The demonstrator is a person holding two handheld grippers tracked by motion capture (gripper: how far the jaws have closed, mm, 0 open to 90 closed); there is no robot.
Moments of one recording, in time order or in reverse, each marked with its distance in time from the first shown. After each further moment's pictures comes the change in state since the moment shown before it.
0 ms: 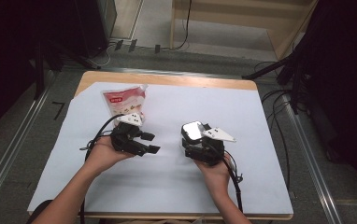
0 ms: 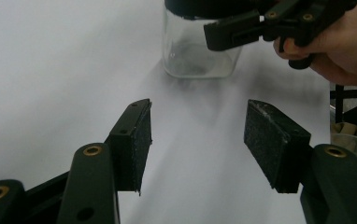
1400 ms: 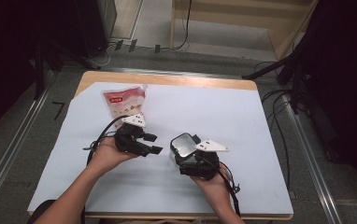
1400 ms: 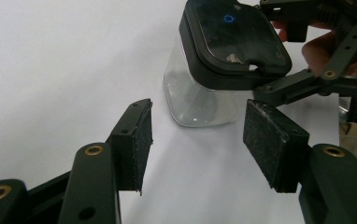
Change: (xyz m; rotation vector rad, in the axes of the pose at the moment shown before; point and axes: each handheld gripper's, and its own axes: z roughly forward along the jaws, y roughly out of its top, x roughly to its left) left arm -0.001 0.000 0.011 0.011 0.016 -0.006; right arm 0.021 -0.021 -0.016 0.132 0.093 -0.057
